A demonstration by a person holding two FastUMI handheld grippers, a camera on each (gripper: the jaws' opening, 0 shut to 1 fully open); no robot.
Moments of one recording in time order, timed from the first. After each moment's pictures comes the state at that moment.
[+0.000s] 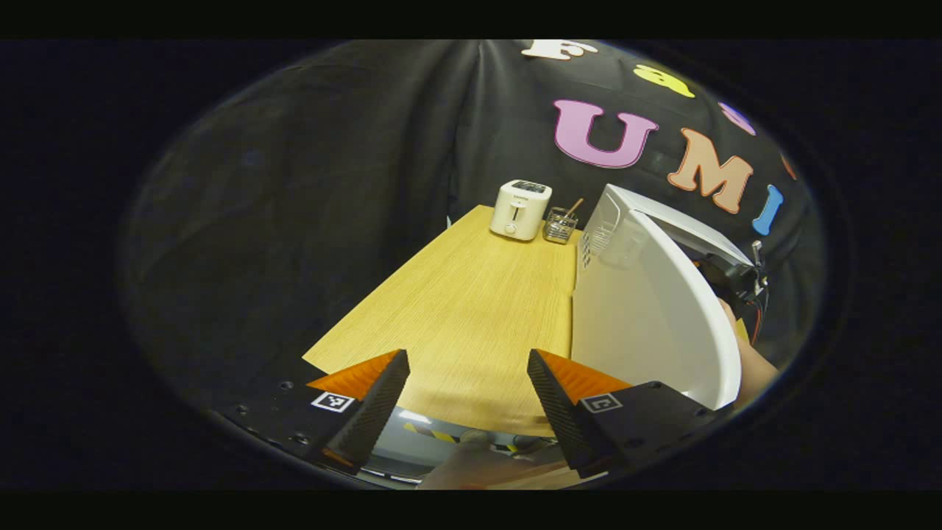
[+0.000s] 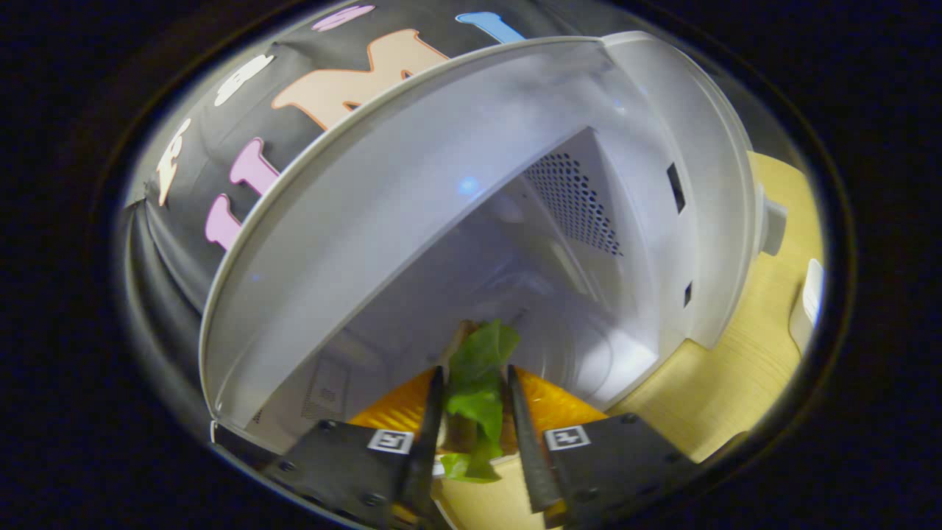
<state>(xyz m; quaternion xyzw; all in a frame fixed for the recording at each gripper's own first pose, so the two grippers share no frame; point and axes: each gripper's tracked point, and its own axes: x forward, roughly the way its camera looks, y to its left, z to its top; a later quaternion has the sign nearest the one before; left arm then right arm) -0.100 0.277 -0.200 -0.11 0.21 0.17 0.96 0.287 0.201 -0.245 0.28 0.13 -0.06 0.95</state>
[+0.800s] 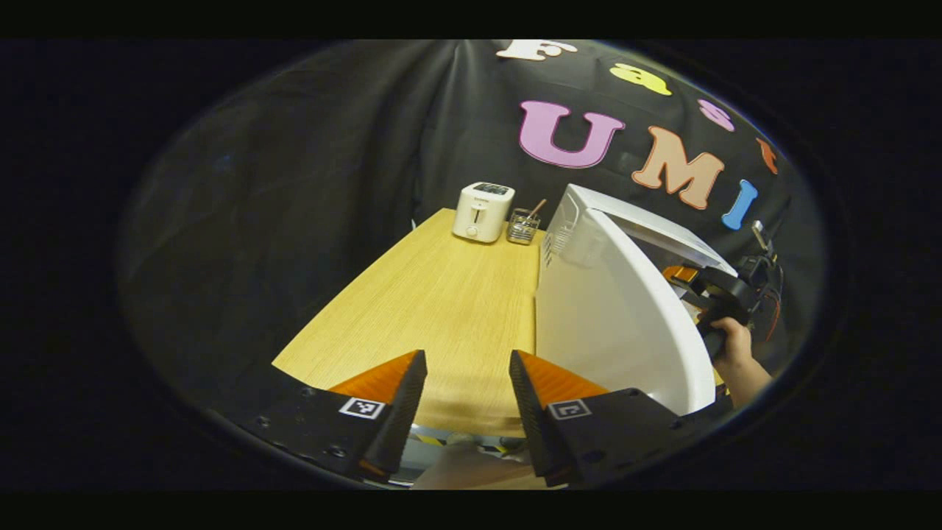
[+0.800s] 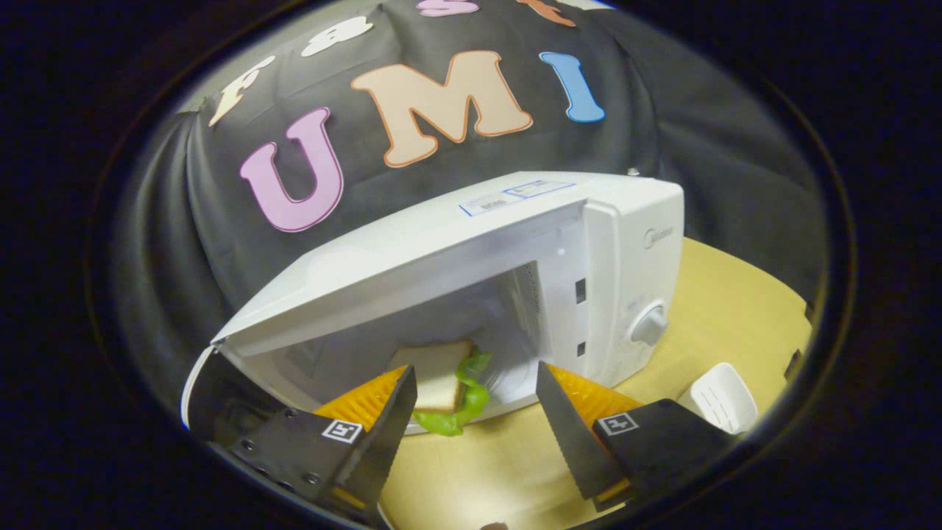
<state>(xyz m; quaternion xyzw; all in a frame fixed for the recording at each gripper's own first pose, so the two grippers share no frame) -0.085 0.242 -0.194 -0.10 0.20 0.11 0.97 0.186 0.169 -0.208 0.11 0.10 -0.05 0.99</state>
